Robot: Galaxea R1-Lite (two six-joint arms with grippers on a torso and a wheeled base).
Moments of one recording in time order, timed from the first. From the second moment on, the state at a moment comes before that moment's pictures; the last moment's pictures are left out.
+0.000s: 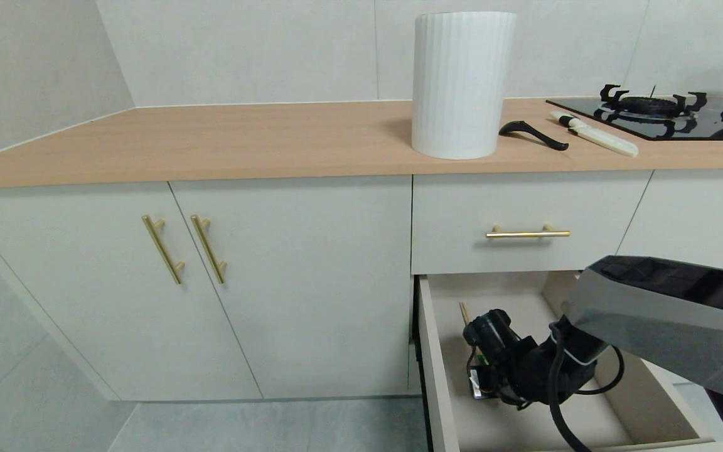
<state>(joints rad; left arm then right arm) -0.01 0.00 0.00 0.00 -0.01 0.00 0.53 2.40 -1.03 -0.35 -0.31 0.40</state>
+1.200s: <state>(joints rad) -0.01 0.00 0.00 0.00 -0.01 0.00 0.46 2.07 -0.96 -0.33 -0.32 0.31</state>
